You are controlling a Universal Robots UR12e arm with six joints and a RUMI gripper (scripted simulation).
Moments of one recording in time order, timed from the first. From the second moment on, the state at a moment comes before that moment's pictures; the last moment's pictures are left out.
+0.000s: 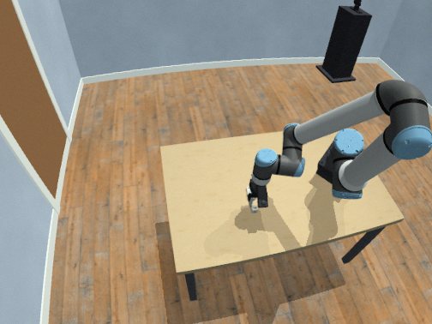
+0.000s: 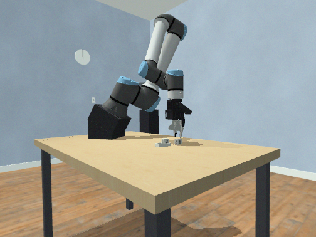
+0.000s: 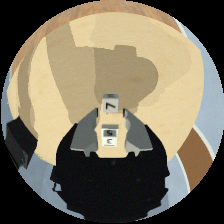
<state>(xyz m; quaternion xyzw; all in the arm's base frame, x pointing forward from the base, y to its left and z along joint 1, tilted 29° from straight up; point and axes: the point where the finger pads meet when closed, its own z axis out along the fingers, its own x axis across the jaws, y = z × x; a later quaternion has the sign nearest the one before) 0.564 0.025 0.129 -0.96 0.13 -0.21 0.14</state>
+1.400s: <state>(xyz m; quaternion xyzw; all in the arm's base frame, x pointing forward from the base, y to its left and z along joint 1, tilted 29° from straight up) 0.572 0.029 0.113 -0.96 0.13 -0.21 0.14</state>
